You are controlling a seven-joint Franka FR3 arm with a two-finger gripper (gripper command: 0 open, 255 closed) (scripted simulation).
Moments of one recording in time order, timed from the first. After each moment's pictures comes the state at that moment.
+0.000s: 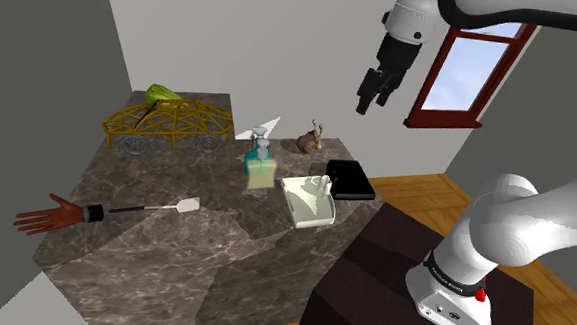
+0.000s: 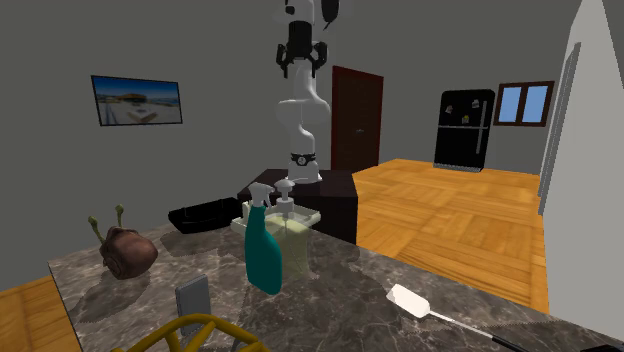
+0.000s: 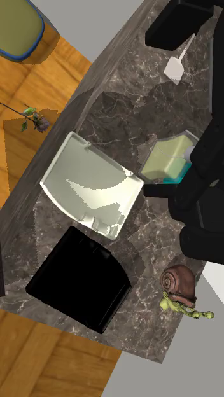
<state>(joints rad) 0.01 -0.75 0.06 -2.33 0.02 1.70 0.13</state>
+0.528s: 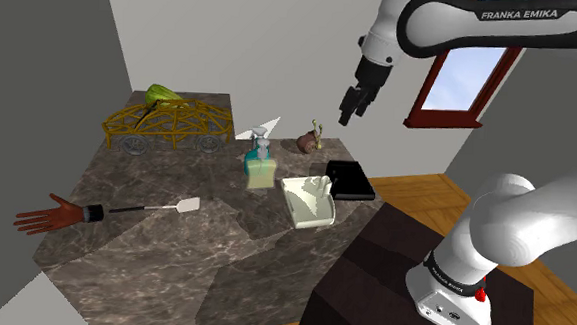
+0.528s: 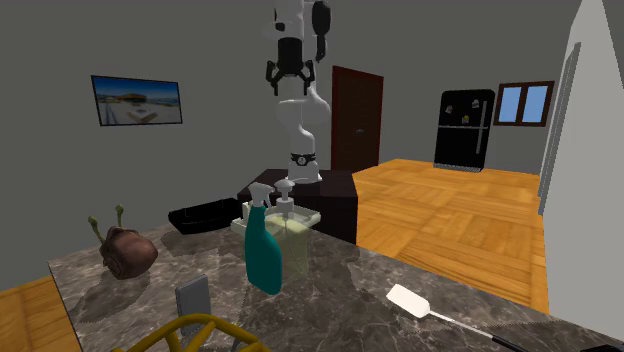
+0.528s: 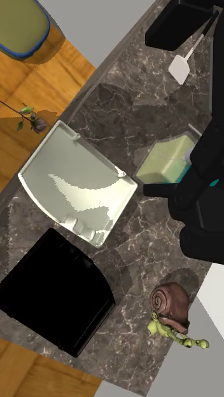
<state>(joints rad) 0.02 -0.62 -0.01 -2.40 0.01 1.90 0.00</state>
